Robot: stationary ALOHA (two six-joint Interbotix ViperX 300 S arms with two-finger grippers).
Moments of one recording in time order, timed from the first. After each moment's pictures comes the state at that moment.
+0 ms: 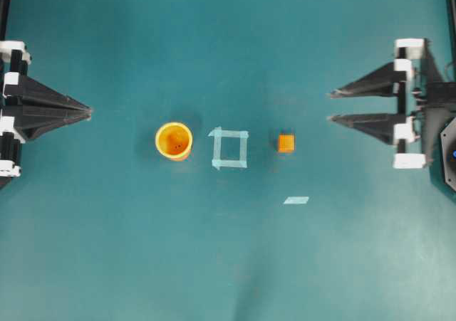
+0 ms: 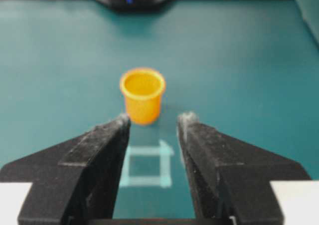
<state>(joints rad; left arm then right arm) 0.00 -0.96 1.15 0.01 -0.17 0.00 -0.07 -0.68 1.06 0.00 -0.21 -0.01</state>
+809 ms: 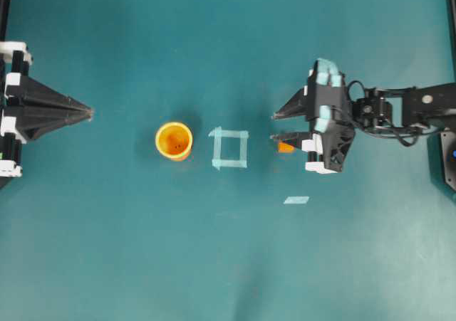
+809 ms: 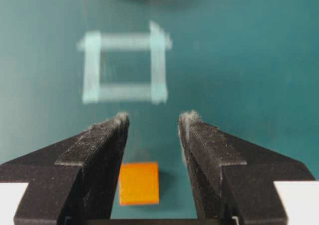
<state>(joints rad) 0.00 -0.96 1.15 0.01 -0.17 0.00 -0.10 -0.09 0.92 0.00 -0.21 -0.02</state>
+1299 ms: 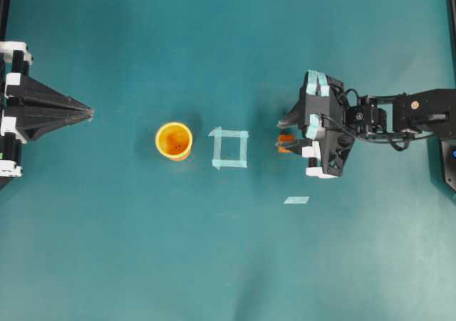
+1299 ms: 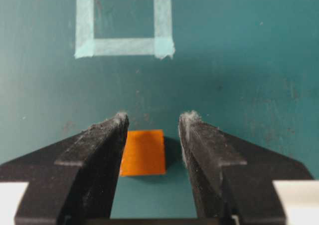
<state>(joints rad) 0.00 -0.96 1.15 0.01 -0.17 0.00 -0.09 -0.04 0.94 0.00 -0.21 0.00</state>
